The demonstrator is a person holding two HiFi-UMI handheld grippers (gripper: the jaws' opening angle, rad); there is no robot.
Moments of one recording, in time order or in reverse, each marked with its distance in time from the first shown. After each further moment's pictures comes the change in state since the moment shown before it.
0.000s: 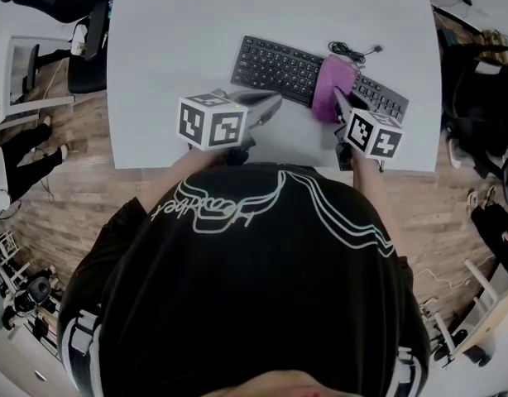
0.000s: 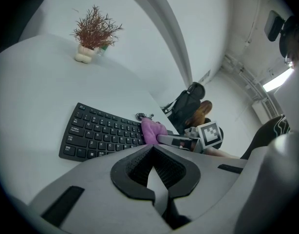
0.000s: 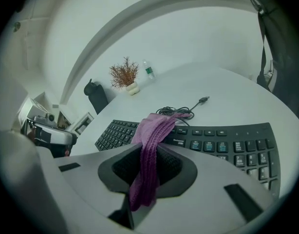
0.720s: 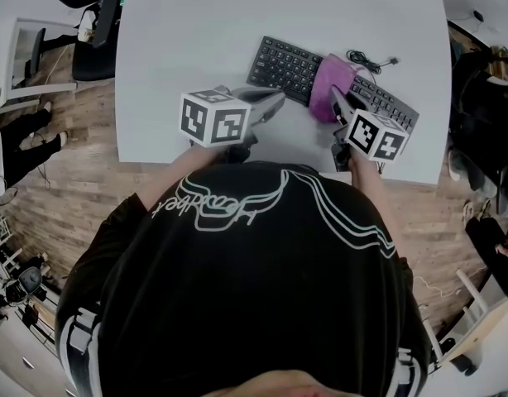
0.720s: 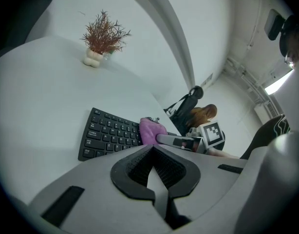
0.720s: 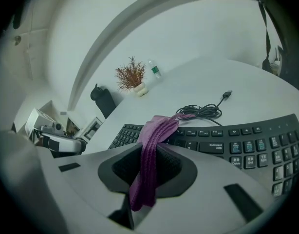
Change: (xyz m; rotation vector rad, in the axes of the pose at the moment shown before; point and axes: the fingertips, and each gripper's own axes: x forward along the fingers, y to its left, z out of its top) left arm -0.032 0.041 0.009 -0.024 -0.030 0.024; right arm 0.040 0.054 0.014 0.050 -0.016 0.102
